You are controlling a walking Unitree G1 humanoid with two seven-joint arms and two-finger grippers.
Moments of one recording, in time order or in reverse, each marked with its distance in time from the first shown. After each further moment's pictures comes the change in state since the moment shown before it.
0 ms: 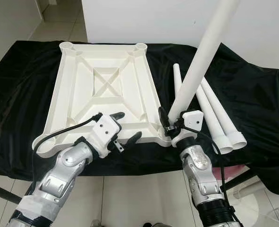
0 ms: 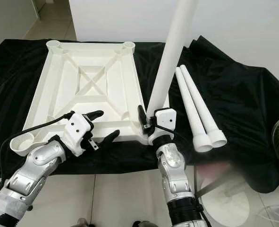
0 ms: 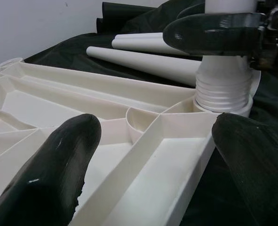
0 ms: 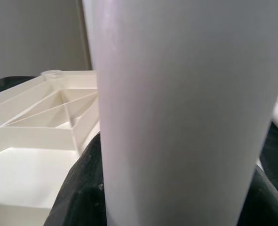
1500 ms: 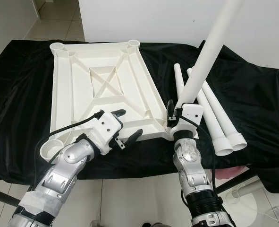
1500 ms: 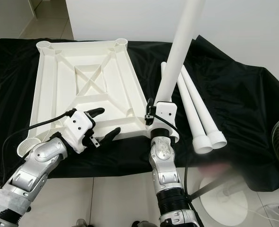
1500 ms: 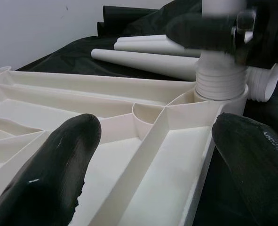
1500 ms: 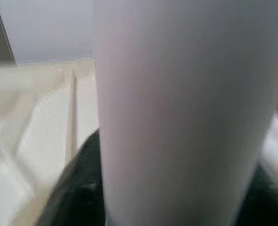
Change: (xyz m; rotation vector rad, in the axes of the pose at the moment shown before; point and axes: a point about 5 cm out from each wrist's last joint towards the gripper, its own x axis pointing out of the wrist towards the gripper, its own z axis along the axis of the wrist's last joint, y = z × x) left arm 0.006 0.004 0.002 0.029 -0.010 0.002; right arm 0.012 0.000 -0.009 -0.026 0.044 -0.288
